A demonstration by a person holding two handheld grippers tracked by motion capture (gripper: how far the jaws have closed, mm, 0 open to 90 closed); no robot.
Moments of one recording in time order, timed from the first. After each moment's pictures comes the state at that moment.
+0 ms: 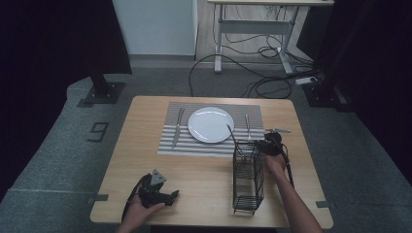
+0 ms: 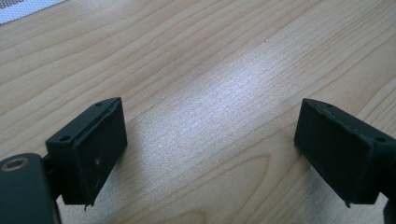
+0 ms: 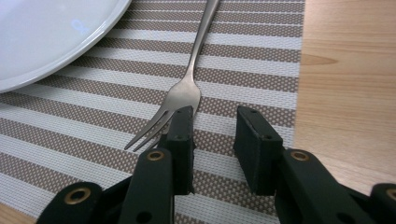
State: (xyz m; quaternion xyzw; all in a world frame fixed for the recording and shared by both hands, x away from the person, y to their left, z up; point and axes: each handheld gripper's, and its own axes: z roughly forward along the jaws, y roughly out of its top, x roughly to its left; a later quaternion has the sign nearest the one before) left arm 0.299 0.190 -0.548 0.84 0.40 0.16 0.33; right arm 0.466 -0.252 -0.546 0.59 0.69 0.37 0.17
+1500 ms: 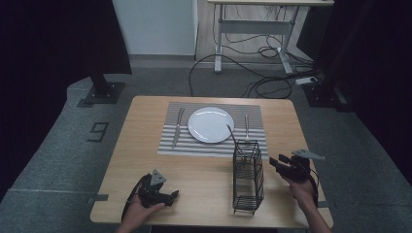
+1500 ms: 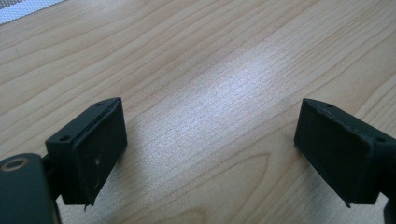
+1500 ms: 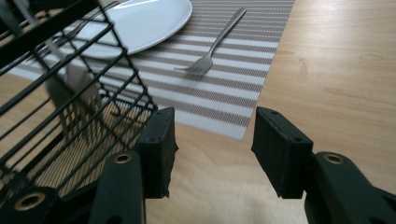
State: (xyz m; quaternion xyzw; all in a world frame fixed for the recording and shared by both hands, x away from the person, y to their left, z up) left arm 0.299 0.191 -0.548 0.84 0.40 0.15 0.33; right arm 0.344 -0.306 -0.511 0.52 0.69 0.46 0.20
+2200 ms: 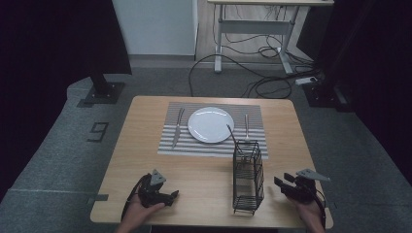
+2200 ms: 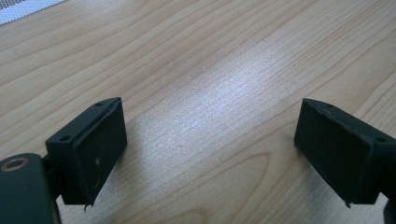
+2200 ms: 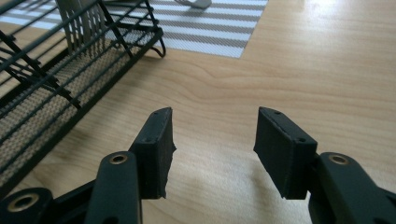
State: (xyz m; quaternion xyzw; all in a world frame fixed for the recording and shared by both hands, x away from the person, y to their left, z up) left arm 0.299 0.192 -0.548 0.84 0.39 0.15 0.33; right arm 0.294 -0.318 -0.541 0.53 0.71 0.43 0.20
